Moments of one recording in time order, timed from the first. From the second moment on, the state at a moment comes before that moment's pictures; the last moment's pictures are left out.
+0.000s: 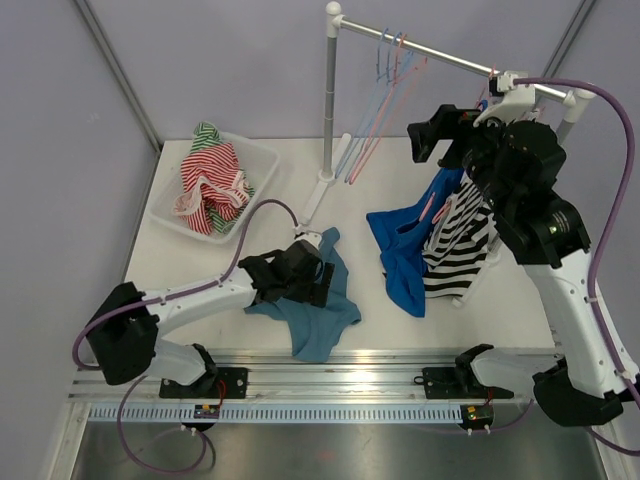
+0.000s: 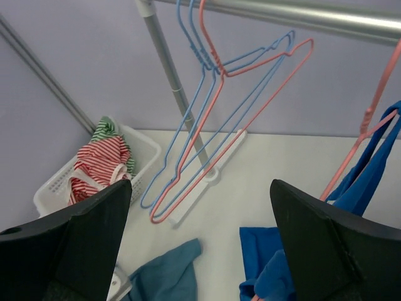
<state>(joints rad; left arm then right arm) -0.91 1.35 0.85 -0.49 -0.18 -0.56 0.46 1.19 1.72 -0.53 0.19 0.24</state>
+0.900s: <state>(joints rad) -0.71 1.25 1.03 -0.67 -0.42 -0.55 0.46 0.99 1.48 -0.44 -0.05 0.27</state>
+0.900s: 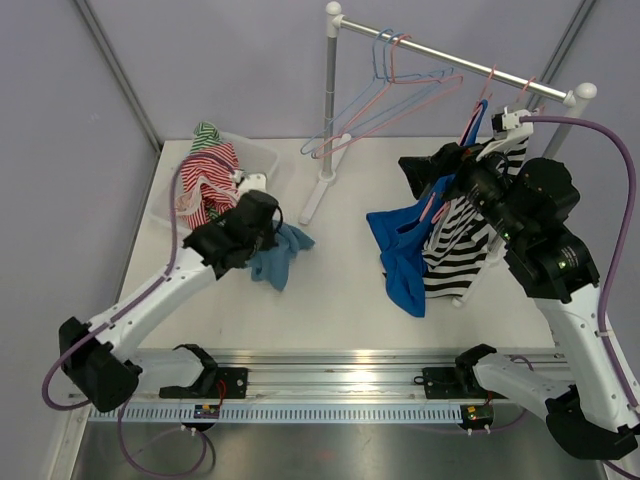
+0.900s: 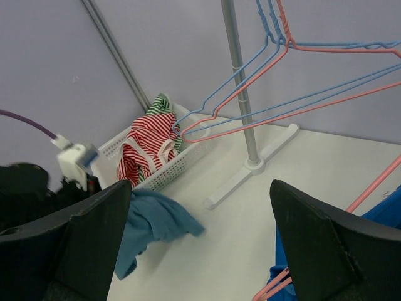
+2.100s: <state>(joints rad) -0.01 2.20 2.17 -0.89 -0.16 -0.24 0.46 0.94 1.40 -0.36 -0.10 0.26</state>
